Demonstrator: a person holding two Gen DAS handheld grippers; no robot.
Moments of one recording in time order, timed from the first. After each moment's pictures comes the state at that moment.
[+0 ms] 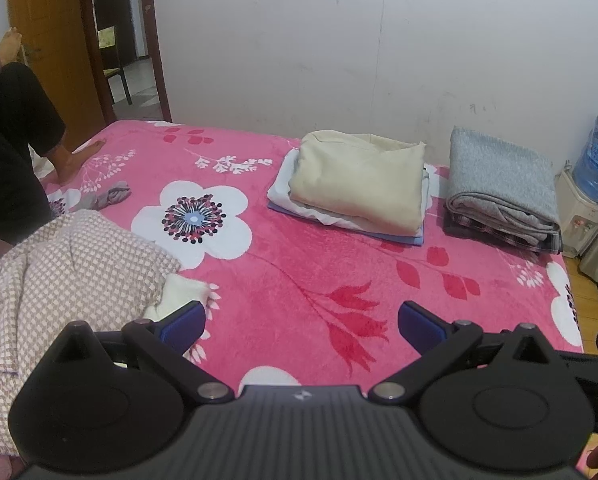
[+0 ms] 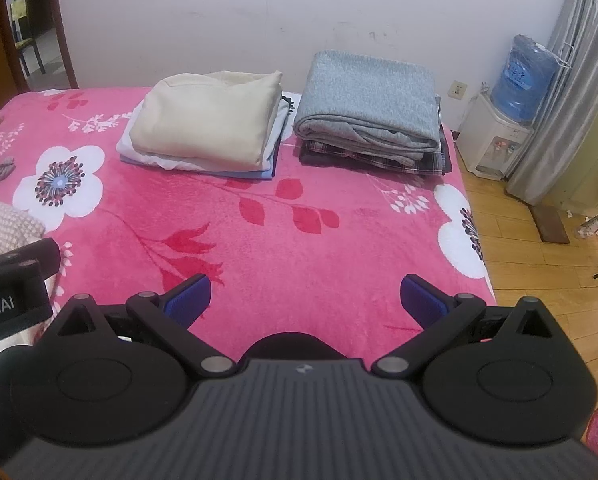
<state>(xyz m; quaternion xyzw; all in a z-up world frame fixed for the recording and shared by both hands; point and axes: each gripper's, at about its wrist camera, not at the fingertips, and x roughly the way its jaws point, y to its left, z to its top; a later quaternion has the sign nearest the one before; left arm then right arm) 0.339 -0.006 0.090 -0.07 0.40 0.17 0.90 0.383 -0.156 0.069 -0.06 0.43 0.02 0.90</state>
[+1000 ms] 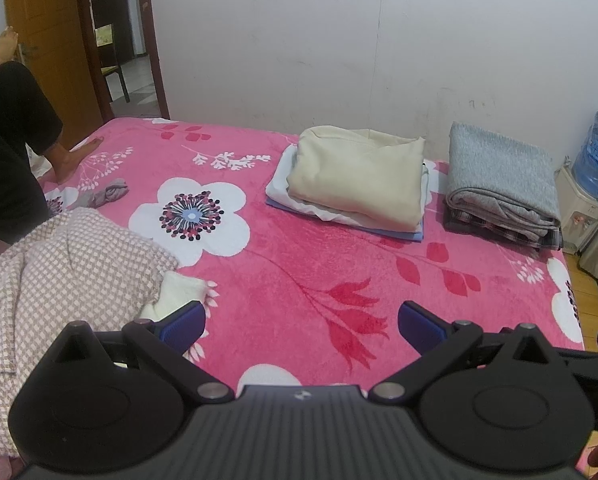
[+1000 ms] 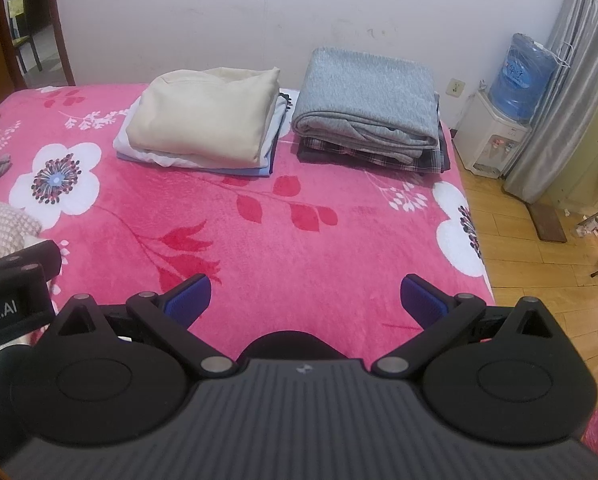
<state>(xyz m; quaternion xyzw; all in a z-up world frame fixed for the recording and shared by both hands) 0.343 -0.005 0.086 -0.07 0.40 0.17 0.90 0.385 -0.155 0.068 -0.06 0.43 0.01 0.90</state>
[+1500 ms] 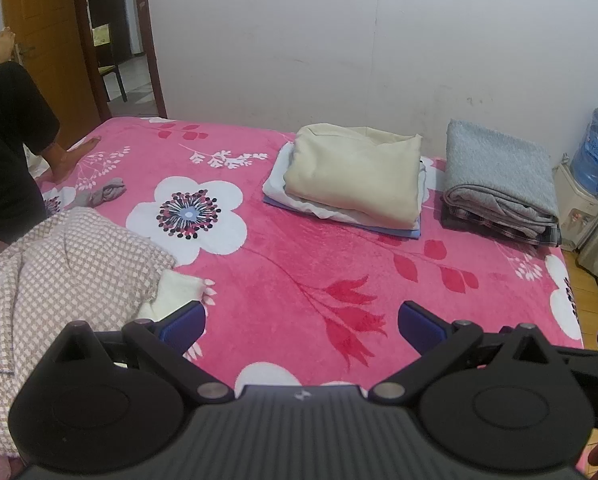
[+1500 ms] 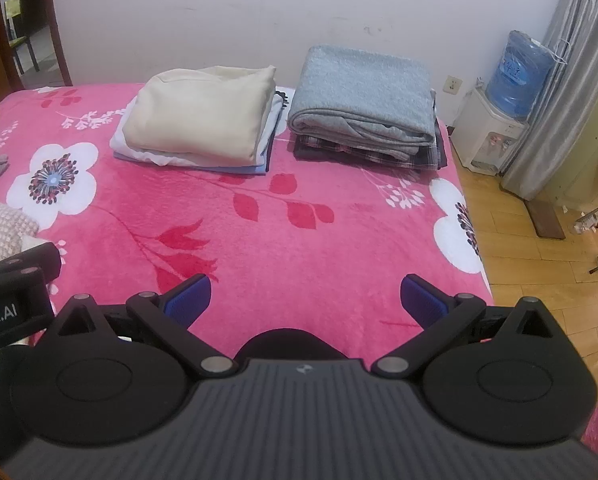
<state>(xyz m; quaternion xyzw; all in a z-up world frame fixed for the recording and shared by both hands) 0.343 -0.008 0.085 -0.07 0.41 0.17 0.90 0.384 -0.158 0.066 -0.06 0.43 0.01 0.90</state>
